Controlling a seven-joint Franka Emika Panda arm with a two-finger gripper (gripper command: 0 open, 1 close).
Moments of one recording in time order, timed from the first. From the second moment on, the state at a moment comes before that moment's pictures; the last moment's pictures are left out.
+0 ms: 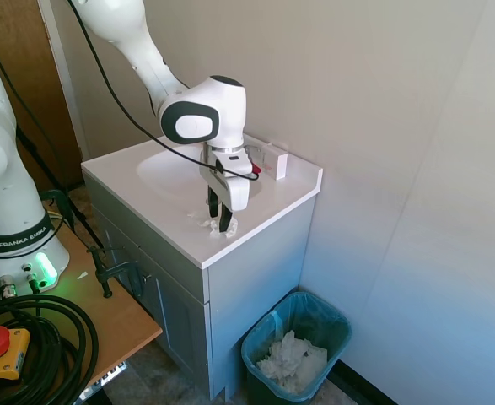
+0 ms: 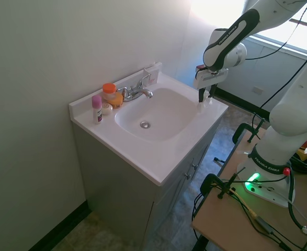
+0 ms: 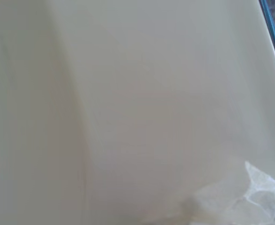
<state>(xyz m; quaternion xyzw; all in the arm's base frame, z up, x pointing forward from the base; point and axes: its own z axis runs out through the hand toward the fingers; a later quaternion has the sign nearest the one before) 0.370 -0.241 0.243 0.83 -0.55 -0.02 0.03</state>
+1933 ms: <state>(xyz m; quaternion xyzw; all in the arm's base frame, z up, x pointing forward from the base) 0.441 -0.465 0.232 0.71 -0.70 0.01 -0.01</state>
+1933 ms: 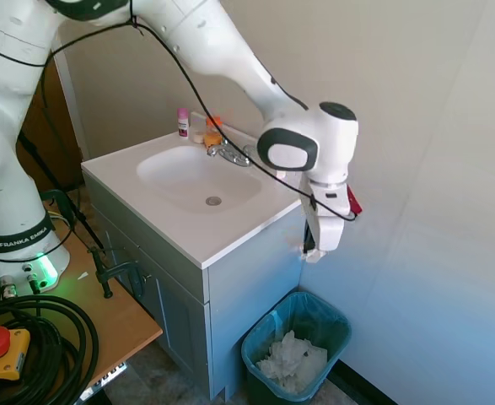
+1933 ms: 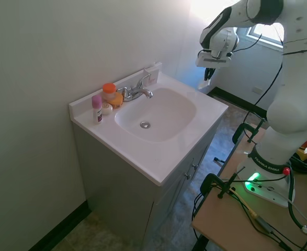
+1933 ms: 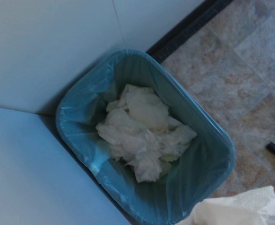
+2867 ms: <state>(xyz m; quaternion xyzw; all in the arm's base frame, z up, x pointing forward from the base) 0.453 -0.461 0.225 0.73 -0.68 -0.02 -0.01</state>
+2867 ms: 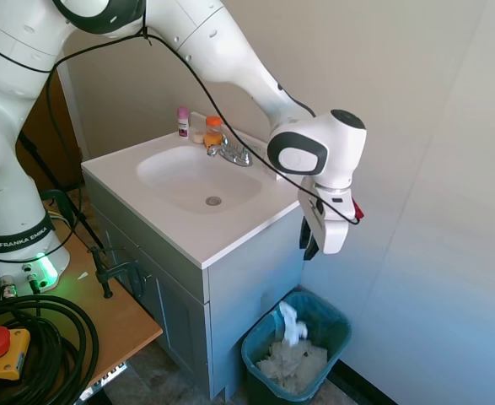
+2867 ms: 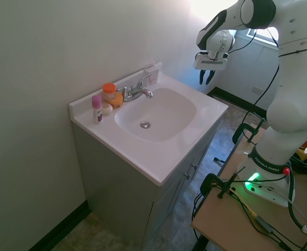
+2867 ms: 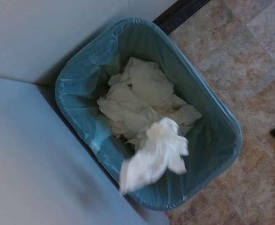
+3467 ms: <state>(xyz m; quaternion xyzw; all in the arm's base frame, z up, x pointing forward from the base) 0.414 -0.395 0.311 0.78 -0.62 0.03 0.00</state>
